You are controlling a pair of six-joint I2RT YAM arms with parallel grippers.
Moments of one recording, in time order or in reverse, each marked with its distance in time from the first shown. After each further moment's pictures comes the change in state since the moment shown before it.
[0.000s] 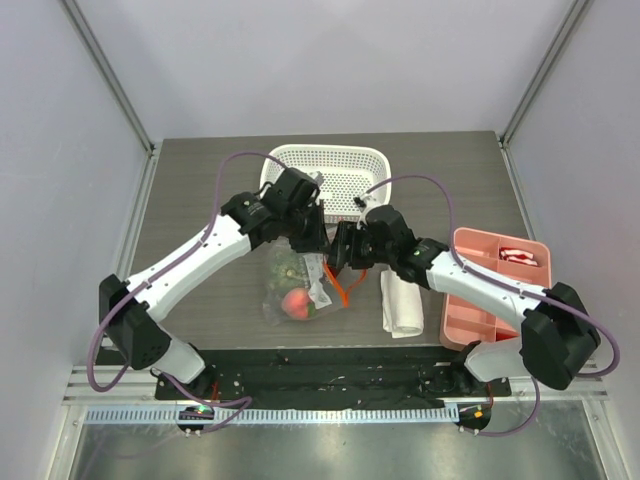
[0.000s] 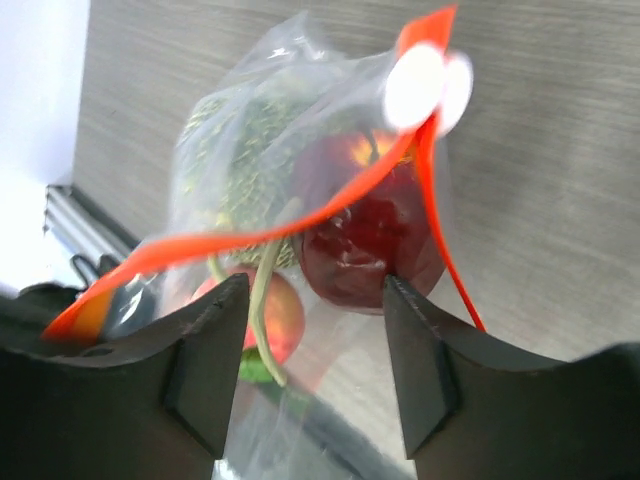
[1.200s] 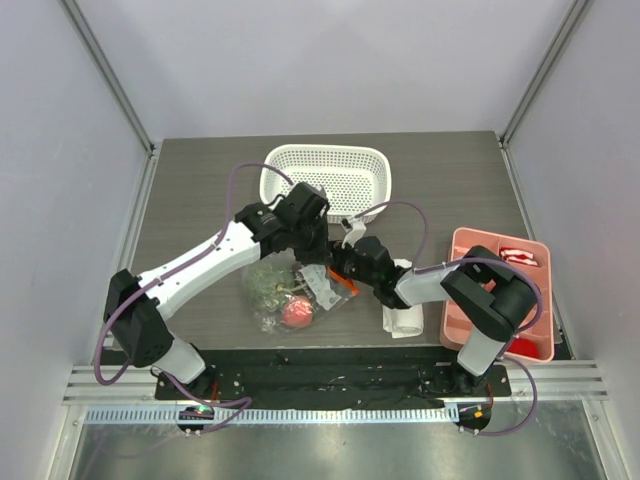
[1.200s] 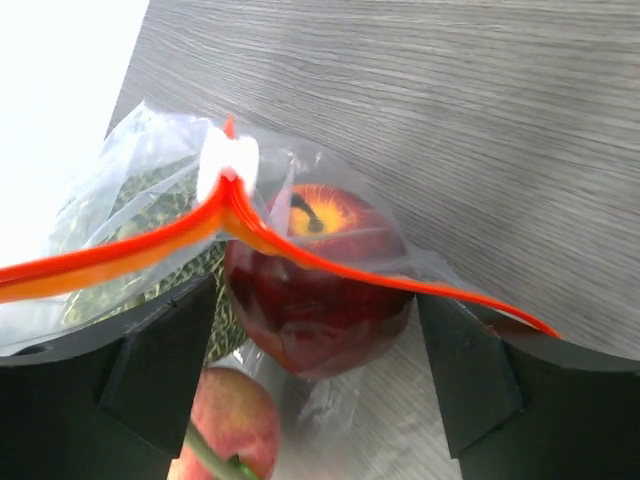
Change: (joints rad) left arm -0.053 0.023 -0.083 0.043 -0.068 -0.082; right arm 0.061 0.356 -0.276 0.895 0.029 0.041
